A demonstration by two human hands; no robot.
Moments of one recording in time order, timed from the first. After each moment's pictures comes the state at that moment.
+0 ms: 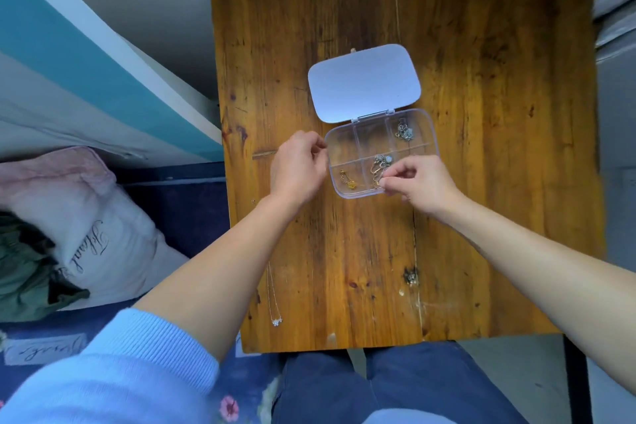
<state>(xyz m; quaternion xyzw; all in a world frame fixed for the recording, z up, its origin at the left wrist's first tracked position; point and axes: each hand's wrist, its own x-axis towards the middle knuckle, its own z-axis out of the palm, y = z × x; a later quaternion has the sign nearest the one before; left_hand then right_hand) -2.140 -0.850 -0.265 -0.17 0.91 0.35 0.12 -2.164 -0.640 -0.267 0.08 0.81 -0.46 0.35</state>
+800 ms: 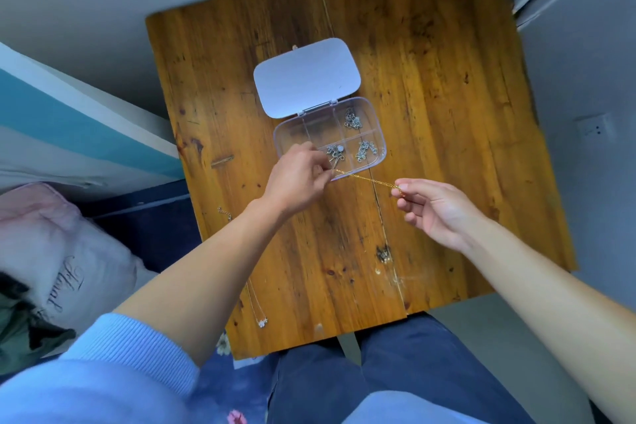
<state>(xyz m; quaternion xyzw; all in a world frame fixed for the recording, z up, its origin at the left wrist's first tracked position) -2.131 -0.798 -0.260 0.04 0.93 0.30 0.22 -2.100 -0.556 -0.247 0.40 0.50 -0.69 0.34</state>
